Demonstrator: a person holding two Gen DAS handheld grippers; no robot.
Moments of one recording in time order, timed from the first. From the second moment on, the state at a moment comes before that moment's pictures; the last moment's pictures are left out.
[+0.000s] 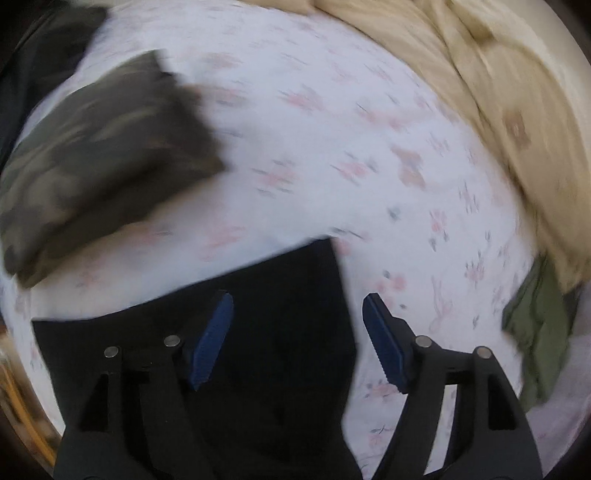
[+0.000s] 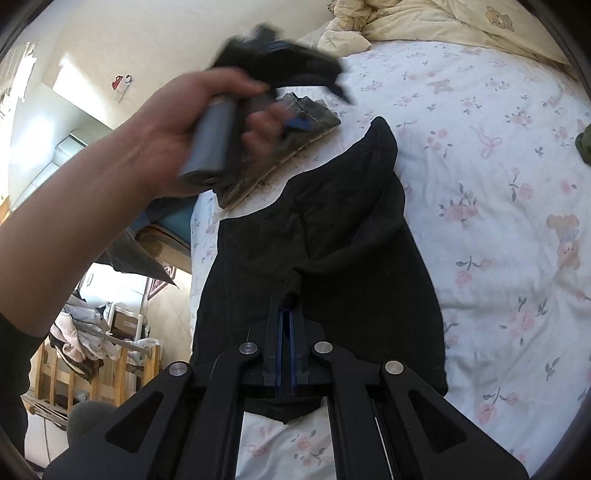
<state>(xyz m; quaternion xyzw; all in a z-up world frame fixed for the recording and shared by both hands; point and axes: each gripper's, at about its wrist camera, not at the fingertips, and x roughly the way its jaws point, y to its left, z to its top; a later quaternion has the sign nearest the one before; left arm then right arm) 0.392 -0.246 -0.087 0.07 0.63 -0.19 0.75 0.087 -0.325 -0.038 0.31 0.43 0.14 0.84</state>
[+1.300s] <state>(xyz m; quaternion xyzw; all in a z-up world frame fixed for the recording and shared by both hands) 0.415 0.029 -0.095 0.10 0.64 -0.10 0.76 0.103 -0.082 -0.049 0.14 0.49 0.36 0.78</state>
